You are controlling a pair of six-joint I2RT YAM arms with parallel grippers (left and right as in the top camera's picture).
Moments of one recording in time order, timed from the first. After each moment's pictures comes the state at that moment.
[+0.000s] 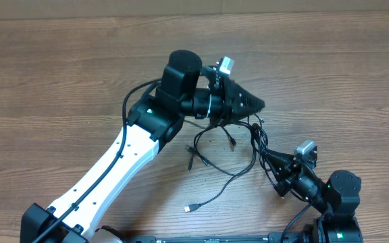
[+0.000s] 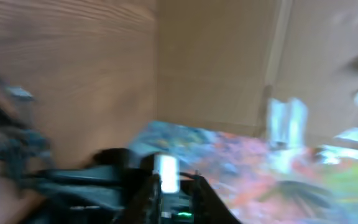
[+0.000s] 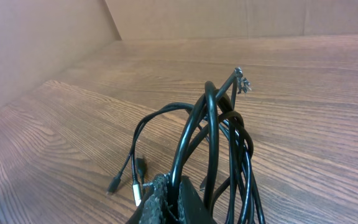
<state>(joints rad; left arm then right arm) -0.59 1.52 1.26 -0.20 0.88 -1.22 0.01 0.31 0.15 -0.14 -0.72 0.07</state>
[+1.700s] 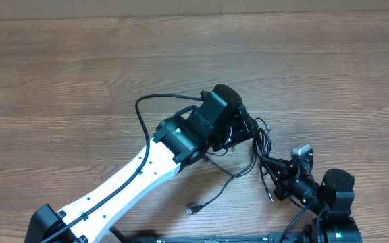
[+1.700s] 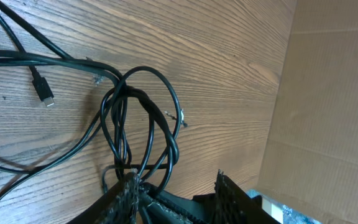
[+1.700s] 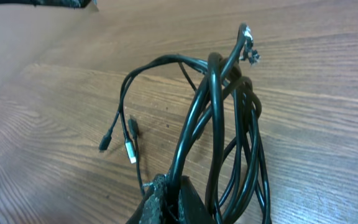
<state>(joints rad) -0.81 1.52 1.26 -0.52 0.23 -1.20 0.01 0.31 0.13 -0.30 -0.67 0.08</state>
